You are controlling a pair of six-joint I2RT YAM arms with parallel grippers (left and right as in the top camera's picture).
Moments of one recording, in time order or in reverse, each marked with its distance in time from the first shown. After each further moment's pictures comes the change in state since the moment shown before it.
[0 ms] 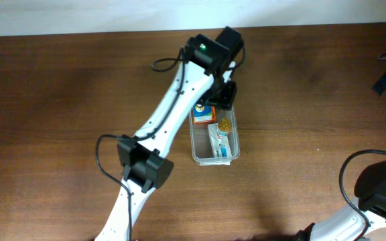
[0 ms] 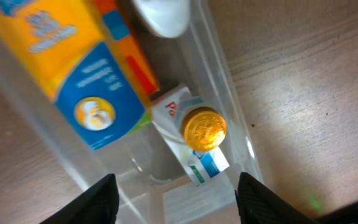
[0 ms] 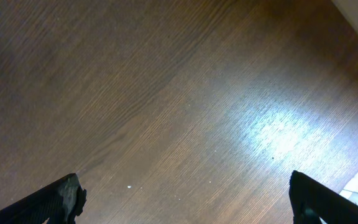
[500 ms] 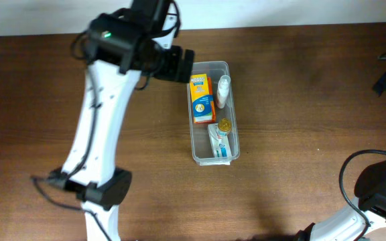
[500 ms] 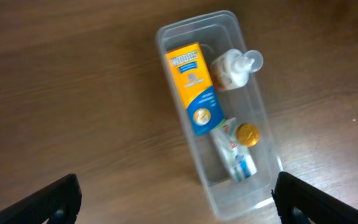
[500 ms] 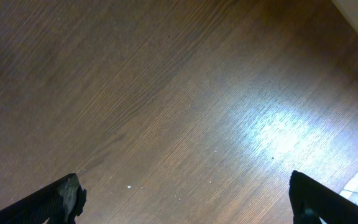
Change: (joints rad) left arm 0.223 -0.376 -0.037 -0.004 -0.059 0.114; right arm 0.000 0.000 0.000 0.000 0.000 0.000
